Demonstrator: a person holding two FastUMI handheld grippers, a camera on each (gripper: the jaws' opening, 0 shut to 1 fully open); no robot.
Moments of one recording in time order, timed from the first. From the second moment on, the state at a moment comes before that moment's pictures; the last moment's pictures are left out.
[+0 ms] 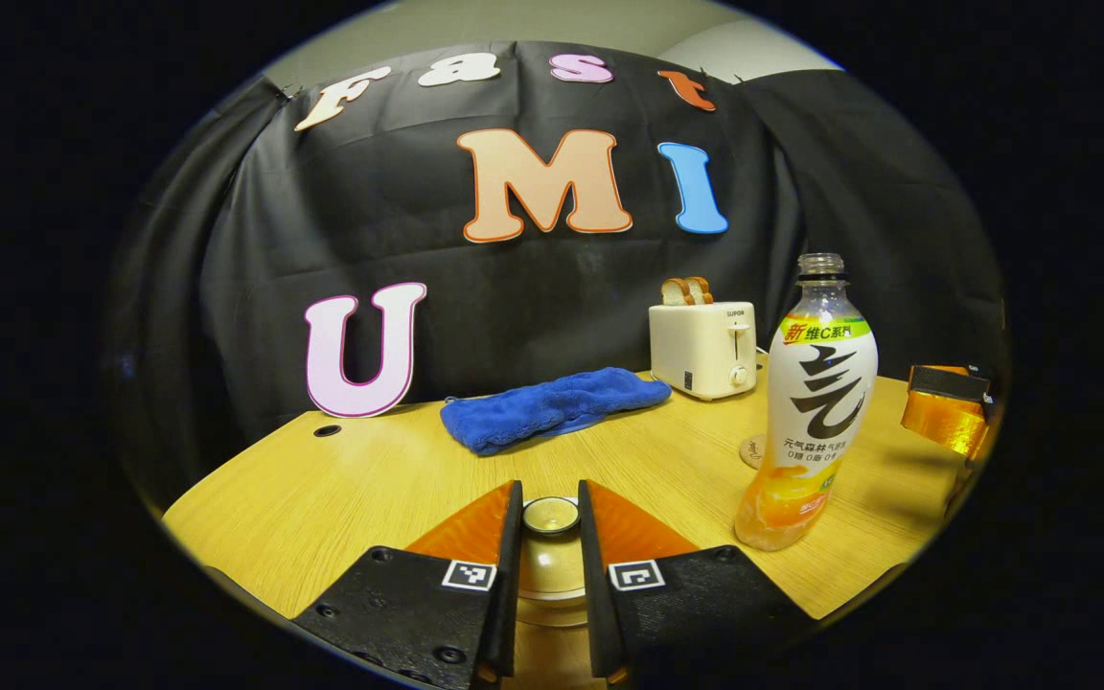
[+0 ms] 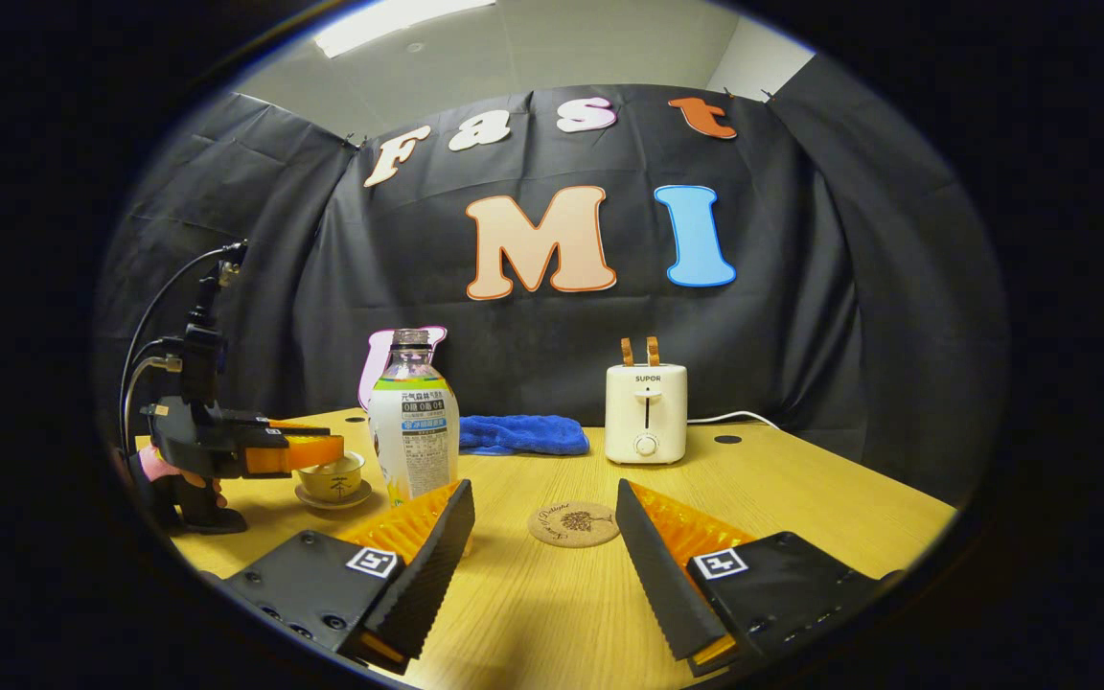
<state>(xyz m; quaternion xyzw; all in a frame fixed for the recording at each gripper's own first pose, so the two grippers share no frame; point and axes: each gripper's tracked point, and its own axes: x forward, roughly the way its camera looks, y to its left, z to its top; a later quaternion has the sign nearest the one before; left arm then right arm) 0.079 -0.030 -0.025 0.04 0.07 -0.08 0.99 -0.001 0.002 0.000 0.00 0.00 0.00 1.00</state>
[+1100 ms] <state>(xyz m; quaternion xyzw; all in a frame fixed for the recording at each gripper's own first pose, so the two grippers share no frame) 0.051 0.019 -0.004 0.00 0.00 0.00 1.00 -0.002 0.016 0.000 0.00 0.00 0.04 1.00</state>
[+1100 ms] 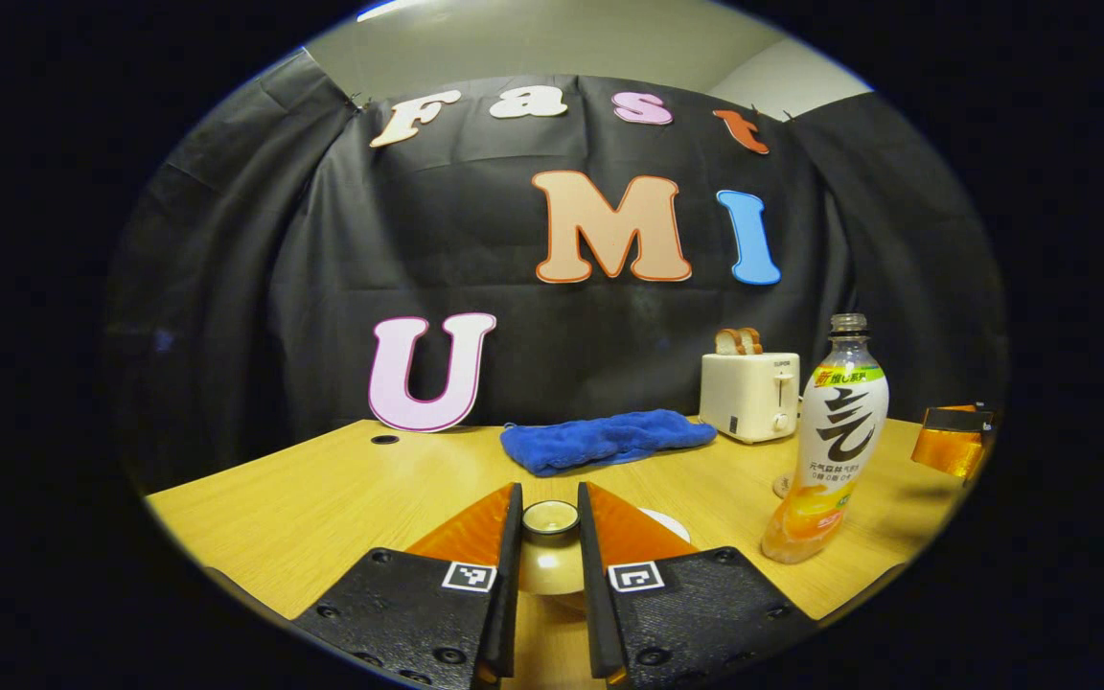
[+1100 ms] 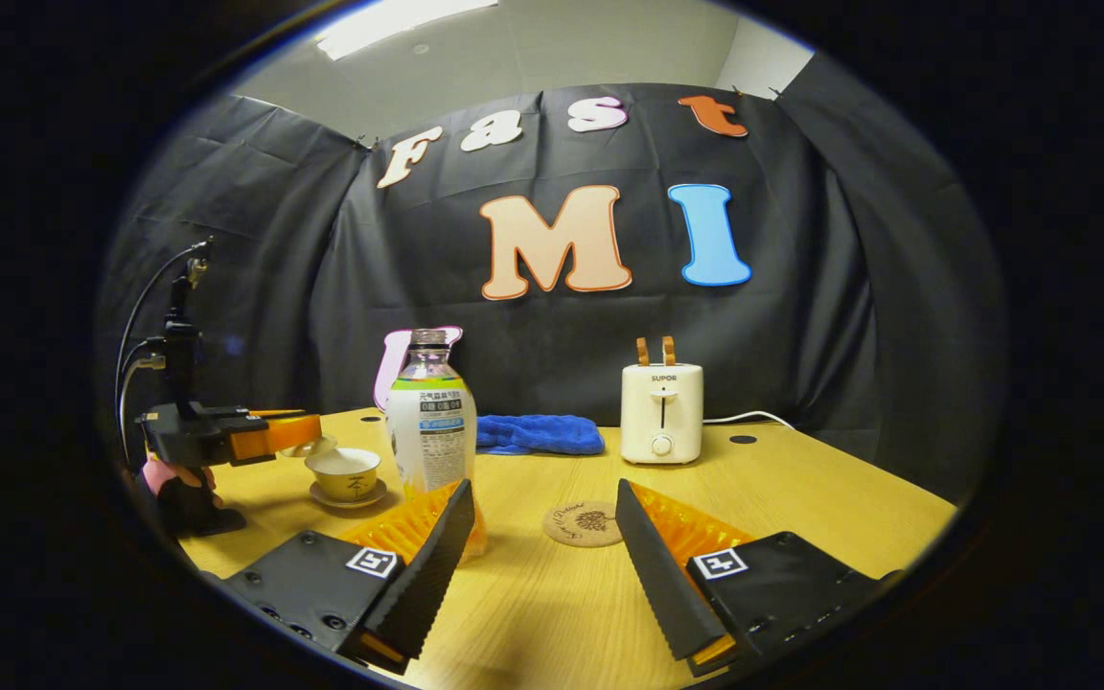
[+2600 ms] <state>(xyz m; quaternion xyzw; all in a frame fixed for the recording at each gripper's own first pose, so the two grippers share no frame) 0.030 0.068 -0.004 0.00 0.00 0.03 1.00 0.062 0.103 -0.043 -0.02 0.12 0.16 0.98</state>
